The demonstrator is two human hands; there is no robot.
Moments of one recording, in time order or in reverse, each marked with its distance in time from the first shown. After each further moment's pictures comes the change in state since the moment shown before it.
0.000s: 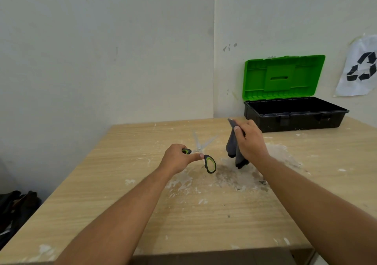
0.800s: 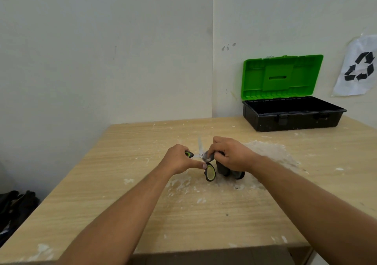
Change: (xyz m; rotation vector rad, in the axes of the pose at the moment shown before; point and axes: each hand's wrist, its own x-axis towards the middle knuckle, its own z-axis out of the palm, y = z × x) left_hand -0.001 0.006 0.003 0.188 -0.074 0.019; right_hand -0.019 -0.042 -0.006 -0.057 -0.628 -0.379
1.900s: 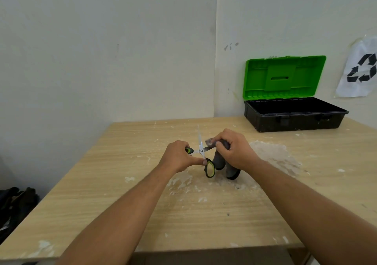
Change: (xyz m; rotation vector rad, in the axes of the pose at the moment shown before) left_hand 0.000 0.001 -0.002 0.101 0.125 0.016; right_hand -0.002 -0.007 0.005 0.134 0.361 0.134
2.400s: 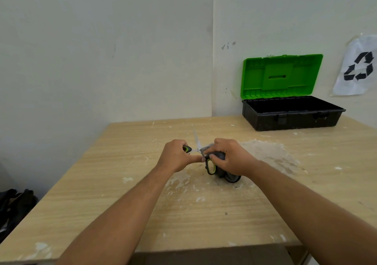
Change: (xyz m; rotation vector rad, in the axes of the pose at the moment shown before) left_hand 0.000 0.001 0.002 -0.022 0.069 0.050; right_hand -0.010 -0.002 0.000 -0.074 -0.216 -0.127
